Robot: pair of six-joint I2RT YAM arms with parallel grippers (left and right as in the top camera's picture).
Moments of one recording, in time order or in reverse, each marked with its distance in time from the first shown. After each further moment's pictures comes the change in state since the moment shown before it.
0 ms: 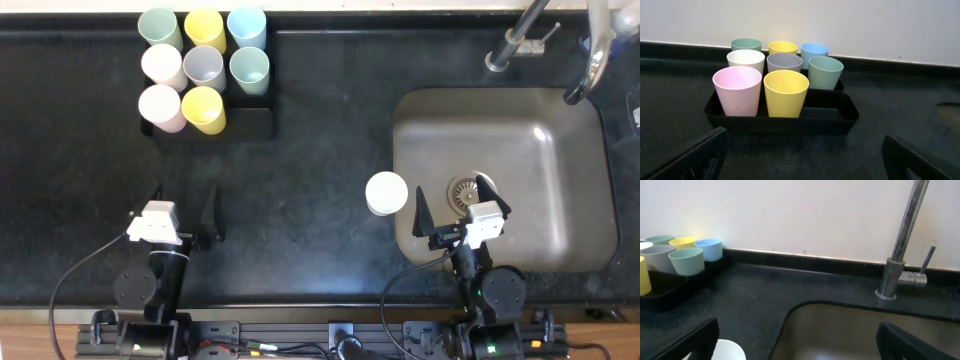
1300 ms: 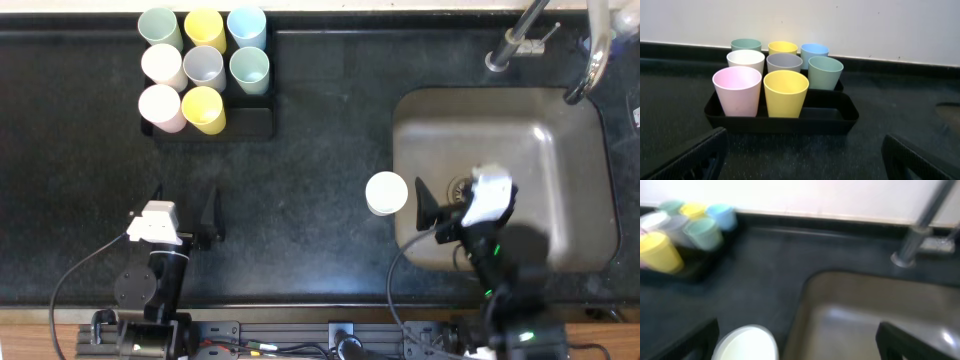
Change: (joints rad) left arm 0.000 -0.001 0.000 -0.001 0.000 0.000; right arm 0.000 0.524 0.607 -0.497 -0.079 0.030
